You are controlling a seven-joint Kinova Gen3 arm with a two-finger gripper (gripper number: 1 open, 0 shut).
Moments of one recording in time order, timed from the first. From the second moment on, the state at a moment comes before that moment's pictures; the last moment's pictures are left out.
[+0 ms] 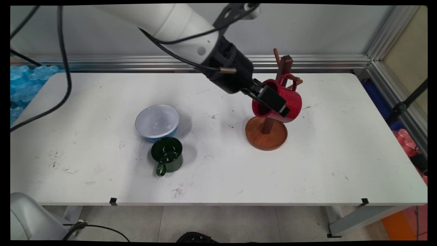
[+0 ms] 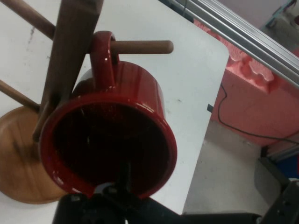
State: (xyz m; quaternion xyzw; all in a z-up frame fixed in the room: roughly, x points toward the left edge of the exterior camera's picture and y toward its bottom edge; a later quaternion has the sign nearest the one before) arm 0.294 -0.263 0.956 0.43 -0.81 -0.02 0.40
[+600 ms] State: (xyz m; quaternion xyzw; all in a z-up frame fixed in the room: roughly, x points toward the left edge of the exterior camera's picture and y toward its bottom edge) arm 0.270 -0.279 0.934 0.46 -0.79 -0.02 0.40
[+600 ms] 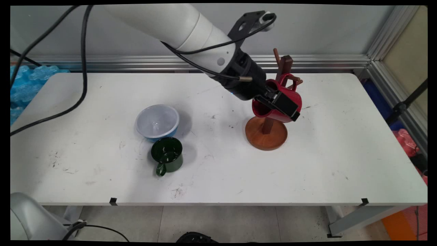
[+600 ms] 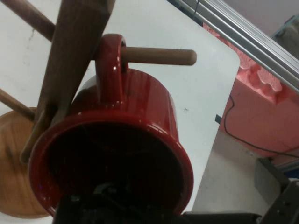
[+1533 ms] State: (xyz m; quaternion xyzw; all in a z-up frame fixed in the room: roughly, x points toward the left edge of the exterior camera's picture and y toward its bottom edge) arm 0.257 -0.286 0.927 0.46 -0.78 -0.02 0.41
